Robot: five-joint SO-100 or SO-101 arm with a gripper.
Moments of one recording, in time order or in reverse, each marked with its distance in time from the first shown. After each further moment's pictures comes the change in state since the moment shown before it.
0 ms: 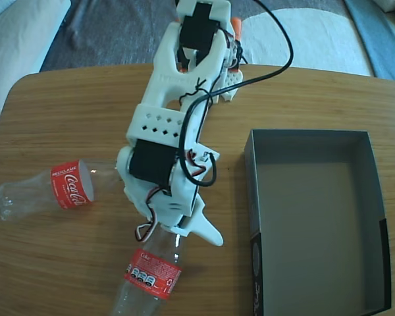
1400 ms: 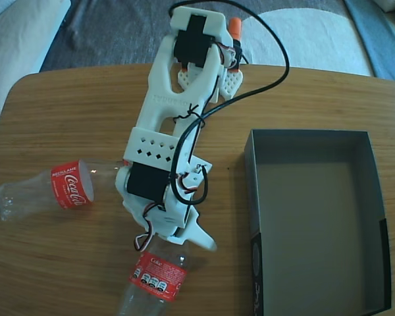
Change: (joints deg) arm 1.1 -6.7 0.0 -6.4 -1.8
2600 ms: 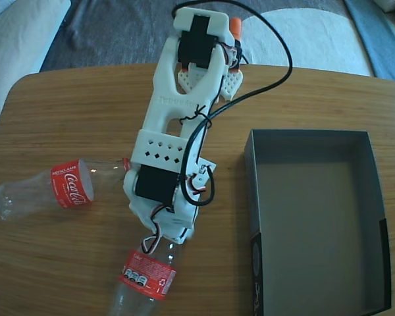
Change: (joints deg) arm -1.4 0.0 0.0 0.0 0.0
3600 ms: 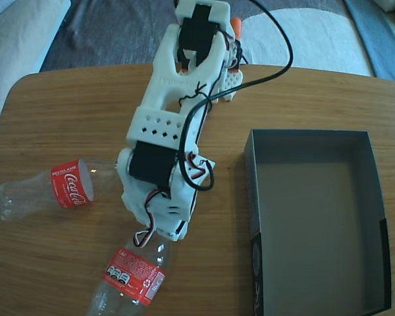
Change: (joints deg) arm 0.4 7.5 0.0 0.9 0.4
